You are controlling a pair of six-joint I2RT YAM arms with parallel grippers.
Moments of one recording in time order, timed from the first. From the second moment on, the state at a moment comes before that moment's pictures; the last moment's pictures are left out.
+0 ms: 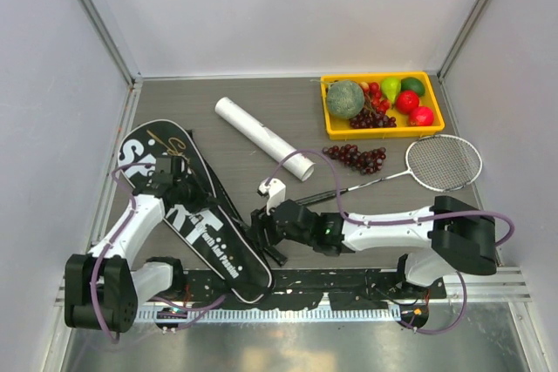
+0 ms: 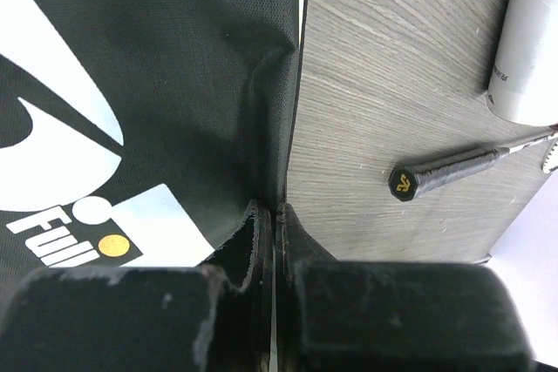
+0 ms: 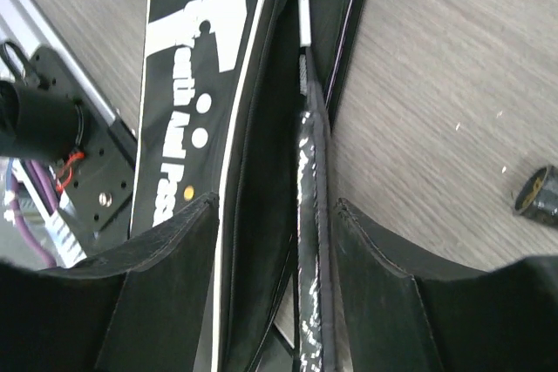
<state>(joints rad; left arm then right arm) -0.09 1.09 0.59 -0.53 0.32 -0.76 1.29 1.49 0.75 0.24 0.23 0.56</state>
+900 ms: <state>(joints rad) -0.09 1.13 0.55 -0.44 0.37 -0.70 1.21 1.65 0.77 0.11 -0.10 0.50</state>
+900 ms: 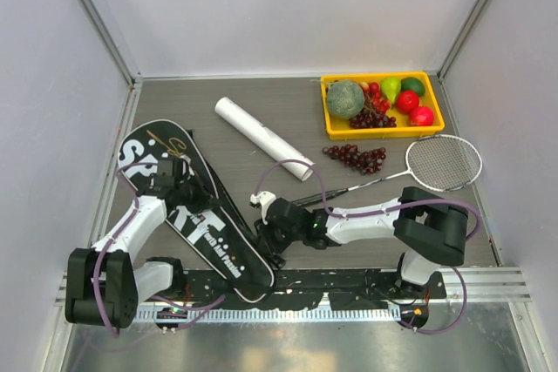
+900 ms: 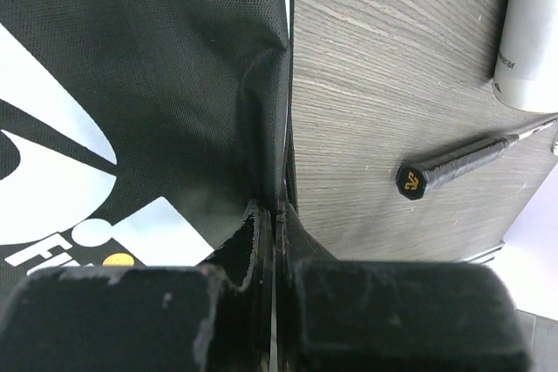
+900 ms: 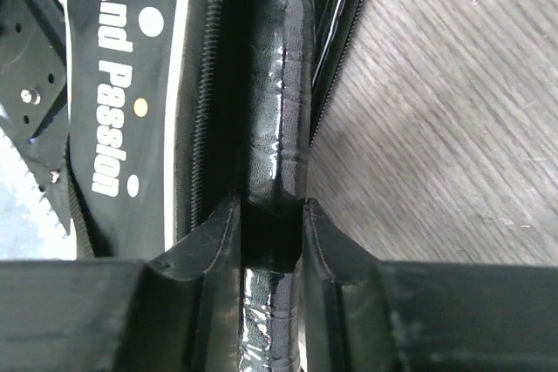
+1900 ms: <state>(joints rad) -0.16 1.07 0.59 -0.48 0.28 -0.78 1.37 1.62 0.77 0.20 0.23 0.77</state>
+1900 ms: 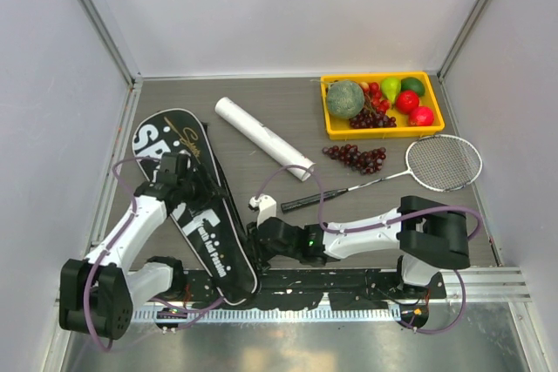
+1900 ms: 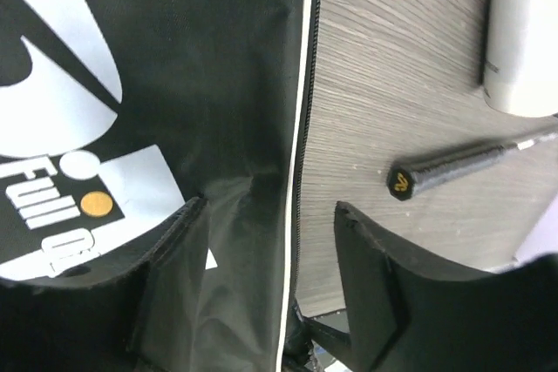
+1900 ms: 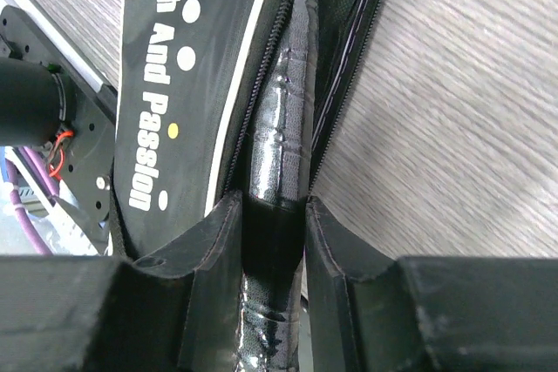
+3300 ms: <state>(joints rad) -0.43 1.22 0.90 -0.90 -0.21 -0.74 1.44 1.69 0.88 0.19 0.30 0.77</state>
